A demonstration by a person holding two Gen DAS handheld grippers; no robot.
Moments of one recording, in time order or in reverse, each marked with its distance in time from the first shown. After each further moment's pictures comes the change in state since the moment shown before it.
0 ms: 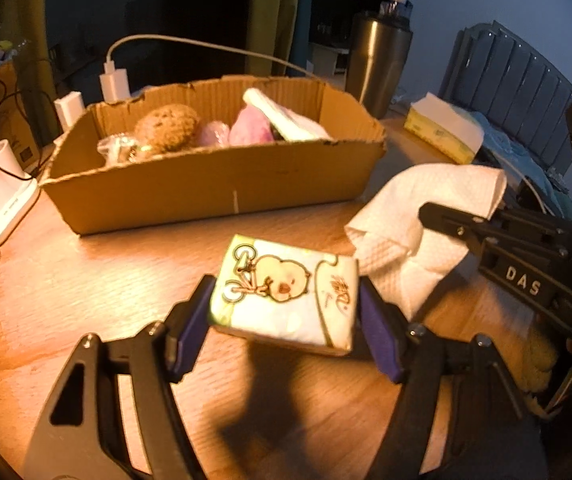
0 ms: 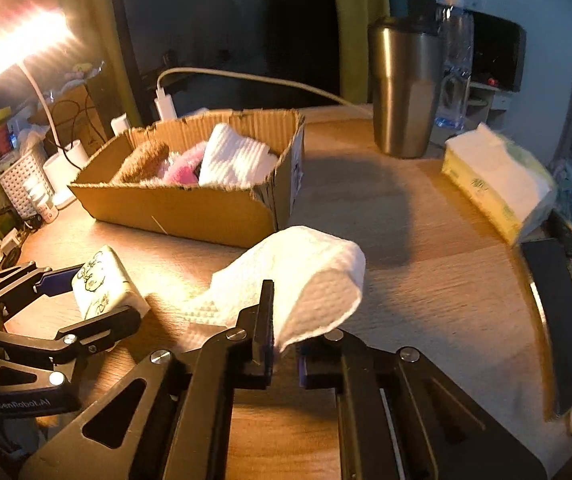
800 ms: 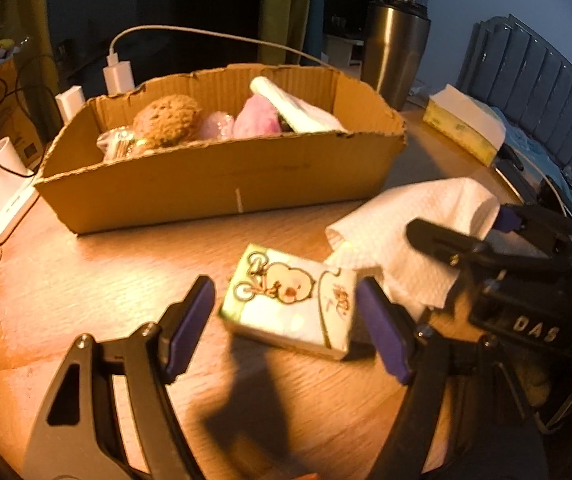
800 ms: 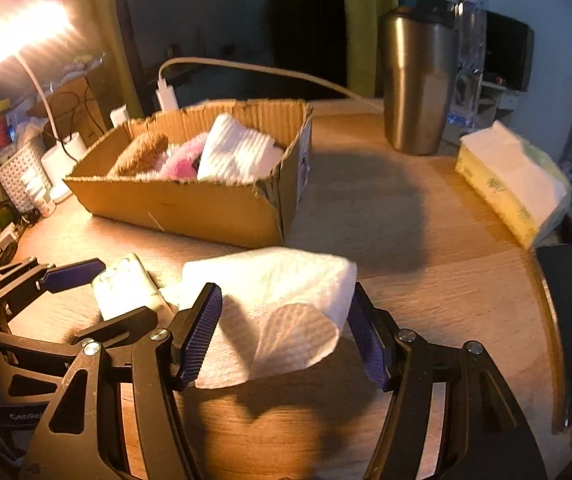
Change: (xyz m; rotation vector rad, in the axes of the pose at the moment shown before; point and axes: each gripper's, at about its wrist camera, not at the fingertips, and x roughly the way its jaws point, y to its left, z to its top) left arm 0.026 -0.007 0.008 -0.009 0.046 0.066; right arm 0.025 0.000 0.002 -0.015 0.042 0.017
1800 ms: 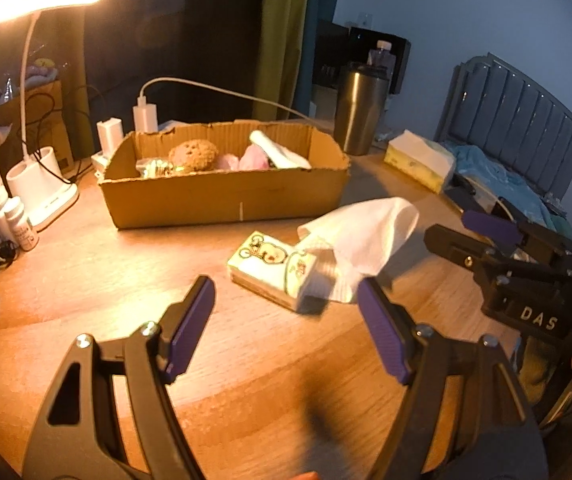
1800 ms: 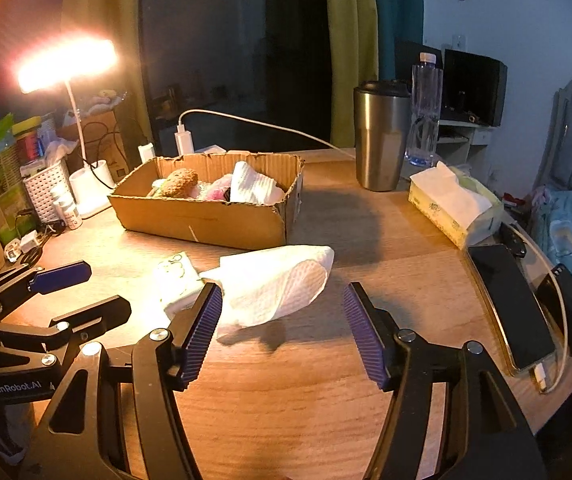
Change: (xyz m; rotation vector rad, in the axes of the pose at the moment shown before) left arm -0.090 -0.001 -0.043 -0.025 -0.190 -0.047; right arm -0.096 0.016 -0.033 -0.010 -0.179 -0.060
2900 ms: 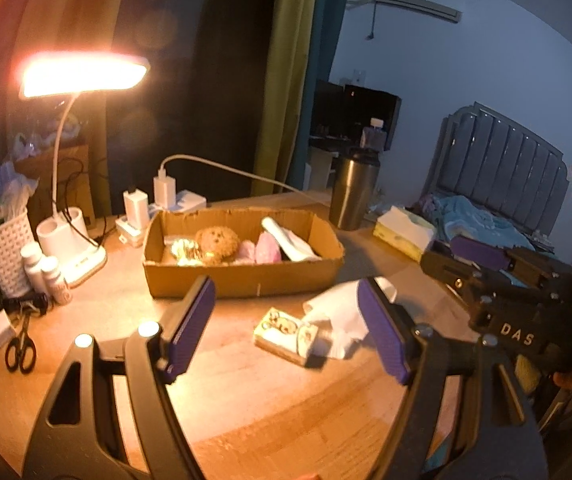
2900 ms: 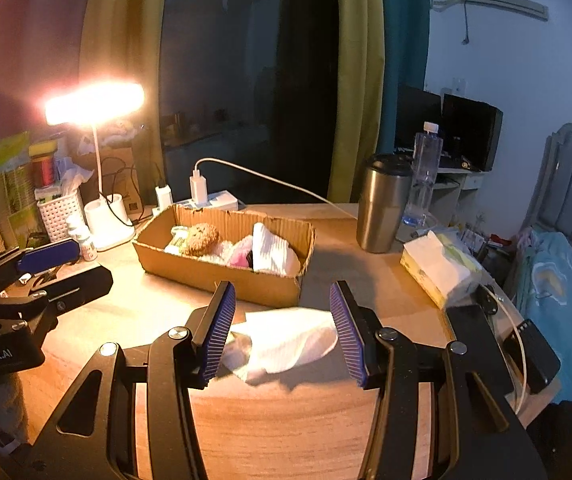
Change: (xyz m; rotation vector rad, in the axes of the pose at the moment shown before) left arm -0.074 0.024 0.035 -0.021 -0.199 -0.042; right arm -0.054 0.040 0.041 -0.072 -0.111 -0.051
